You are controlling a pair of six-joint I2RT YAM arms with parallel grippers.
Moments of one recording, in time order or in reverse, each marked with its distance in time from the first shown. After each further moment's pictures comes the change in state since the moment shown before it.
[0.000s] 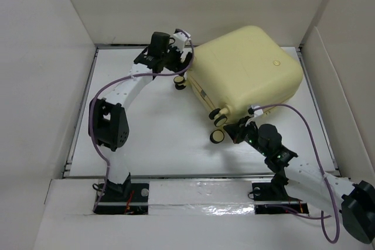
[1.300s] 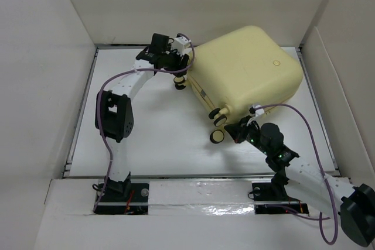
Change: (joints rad) left arm 0.050 0.181 0.129 -0.137 0.241 0.025; right arm -0.051 -0.016 0.000 -0.015 -0.076 -0.006
